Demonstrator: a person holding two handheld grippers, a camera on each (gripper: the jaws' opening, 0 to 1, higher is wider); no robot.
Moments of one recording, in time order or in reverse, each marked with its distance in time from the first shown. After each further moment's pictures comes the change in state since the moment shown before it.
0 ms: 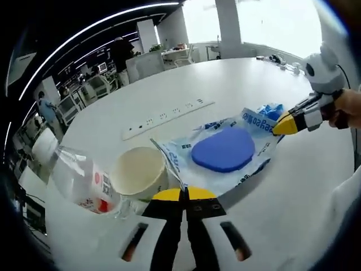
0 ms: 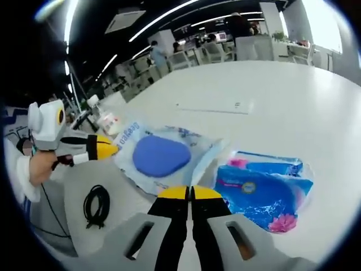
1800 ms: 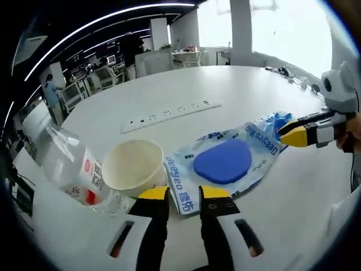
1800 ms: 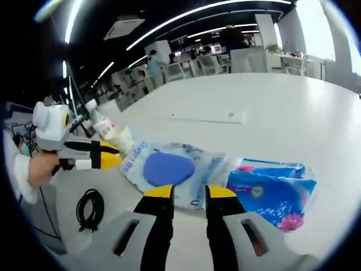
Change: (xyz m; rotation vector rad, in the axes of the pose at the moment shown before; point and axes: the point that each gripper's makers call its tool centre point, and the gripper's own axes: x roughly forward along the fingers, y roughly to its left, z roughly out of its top) left arm 0.000 -0.005 0.000 -0.119 -0.049 0.008; right arm -0.017 0.004 0.002 -0.039 -0.107 -0.064
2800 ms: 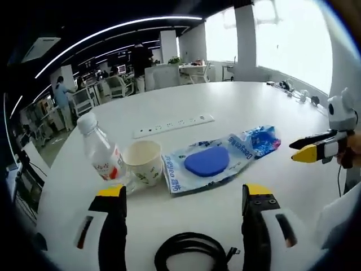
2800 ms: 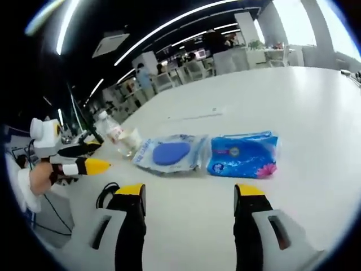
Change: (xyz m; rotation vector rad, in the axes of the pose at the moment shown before) left arm -0.076 -0.022 -0.003 -0.052 -0.083 0.052; right arm -0.081 -0.001 -0.033 0.164 -0.054 -0.032
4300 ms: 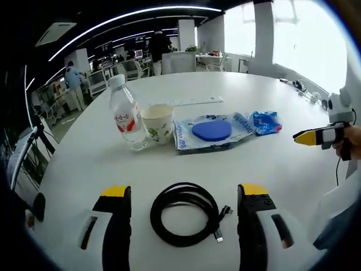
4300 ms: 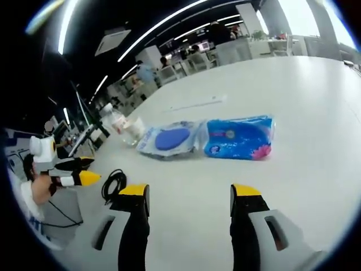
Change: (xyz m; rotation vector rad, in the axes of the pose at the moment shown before) left arm -0.053 0.005 -0.064 -0.113 0.086 0.104; right arm -0.016 -0.007 -0.024 0.024 0.063 0.059
